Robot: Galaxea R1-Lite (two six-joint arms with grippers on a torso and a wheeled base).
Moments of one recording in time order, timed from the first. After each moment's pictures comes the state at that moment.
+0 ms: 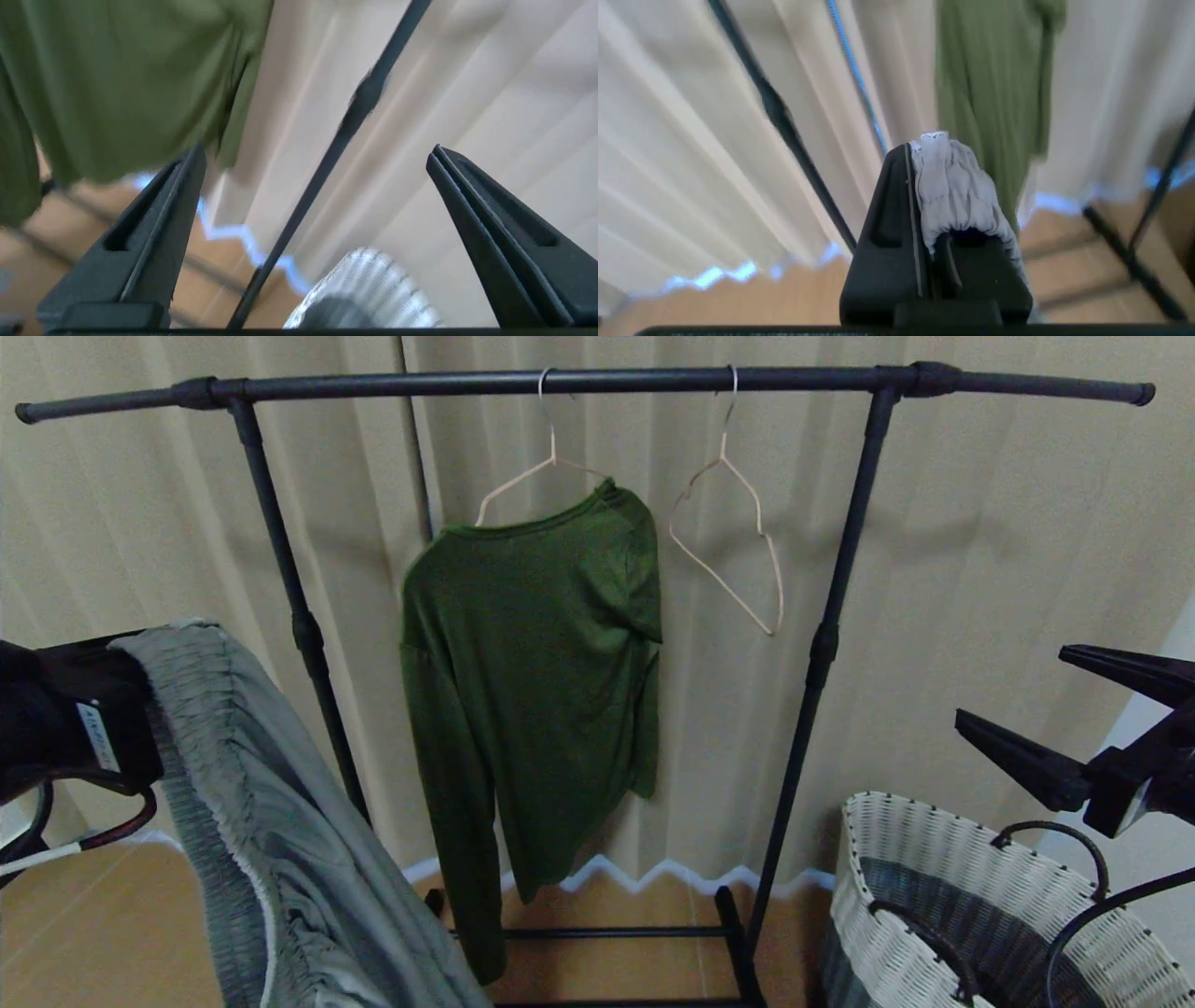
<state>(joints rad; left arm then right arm) -0.35 1.08 -0.72 -0.29 0.20 0.24 0.18 1.17 -0.49 -0.59 0.13 -0.30</state>
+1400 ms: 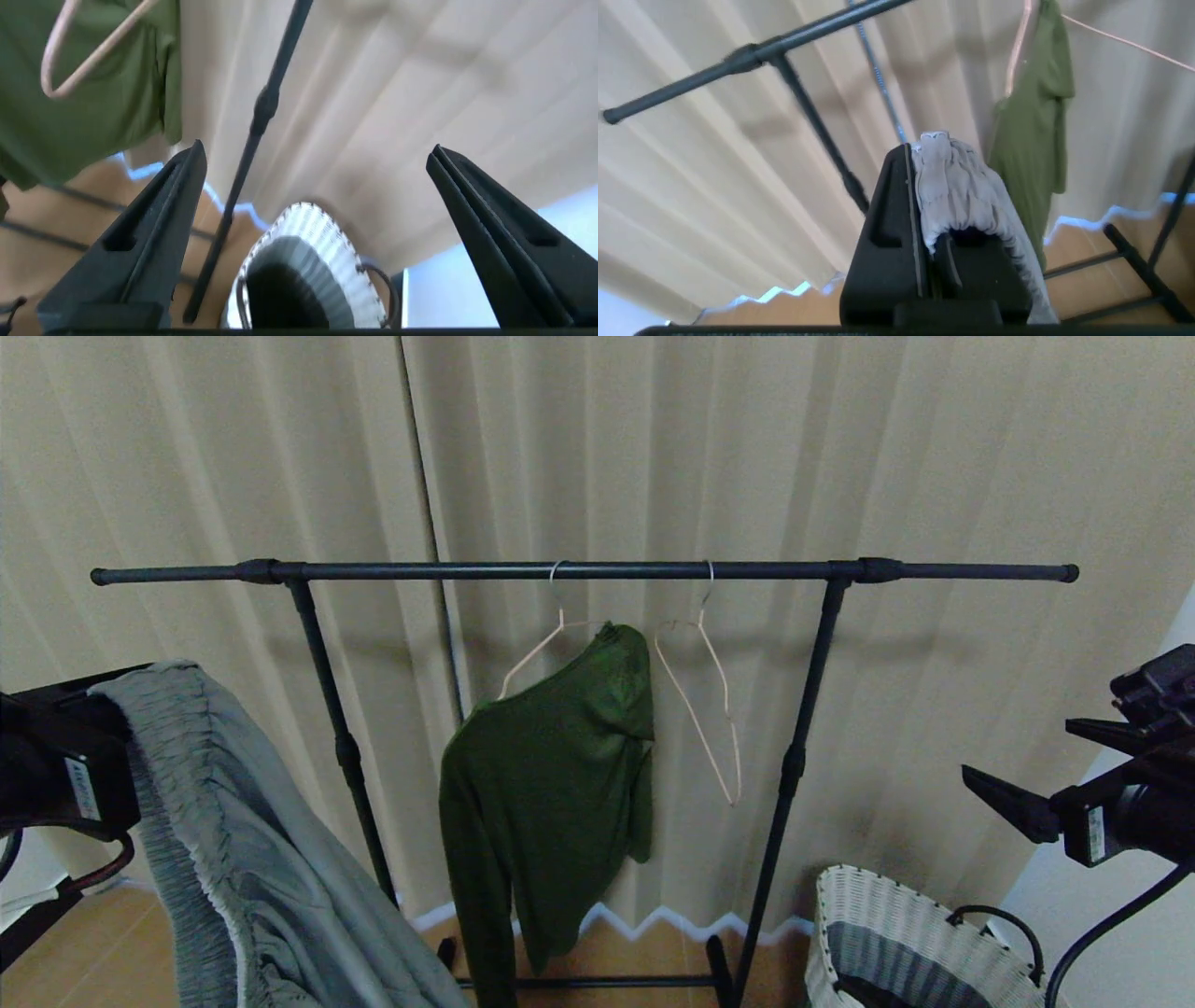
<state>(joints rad) -0.28 1.03 -0.64 -0.29 0.17 0.32 0.06 1.26 -0.47 -0.47 0.03 -0.30</state>
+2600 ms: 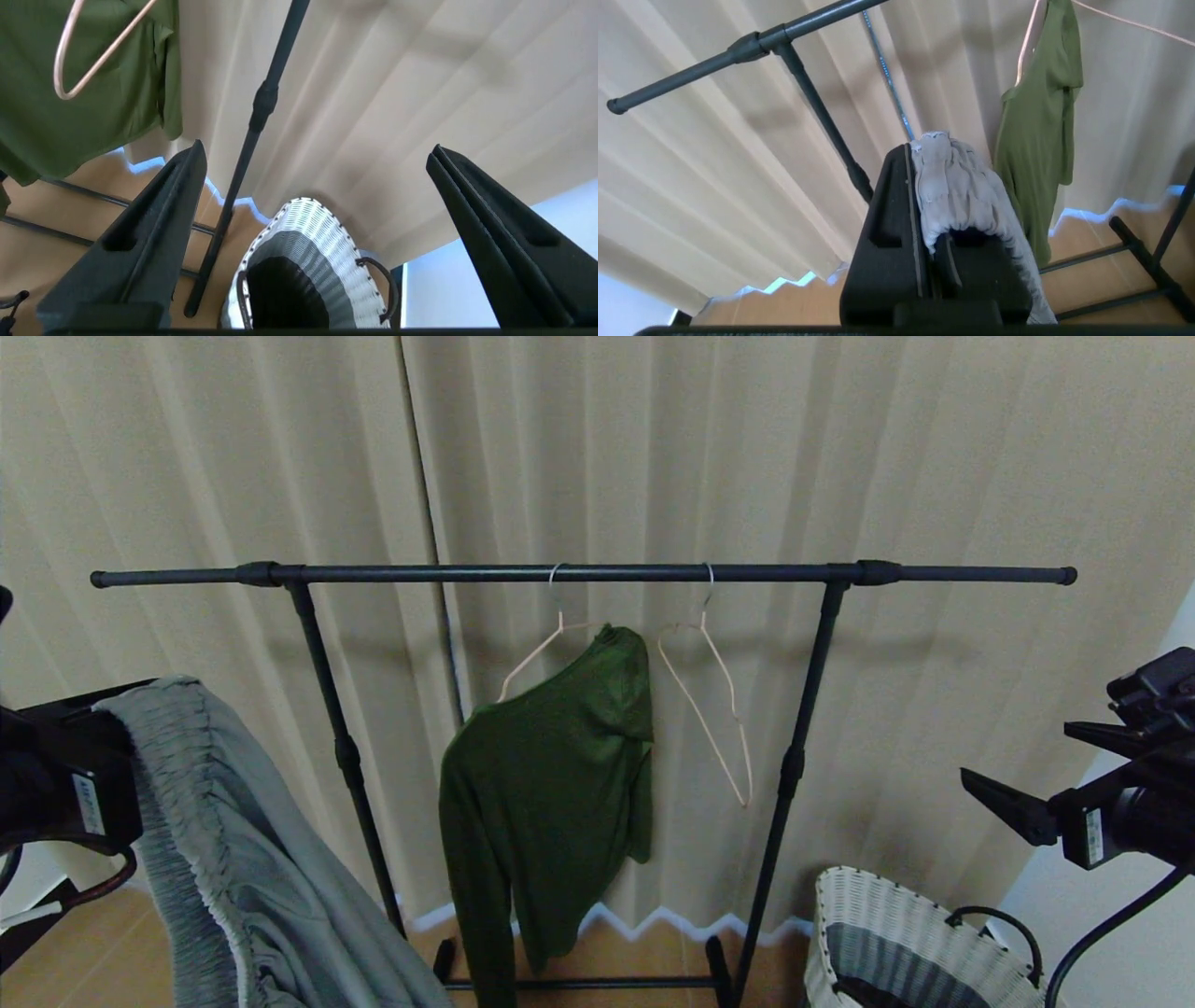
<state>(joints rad) -0.27 1.03 -0.61 -0.29 0.17 0.33 0.06 1.26 -0.47 -0.47 0.03 -0.30</state>
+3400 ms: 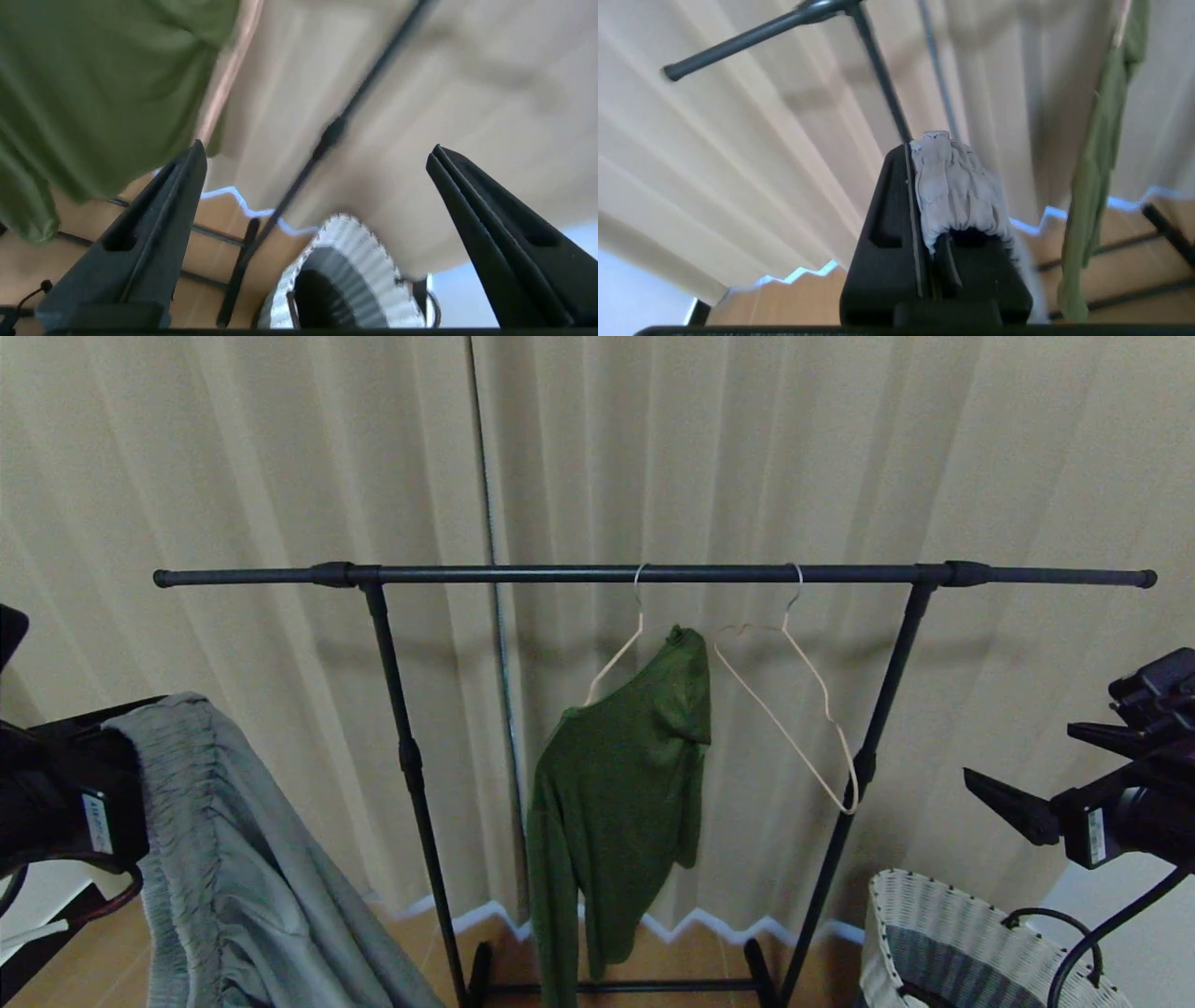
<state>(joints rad) -0.27 1.02 -0.58 -0.30 0.17 0.33 0.06 1.27 -0.47 -0.47 0.03 -0.30</state>
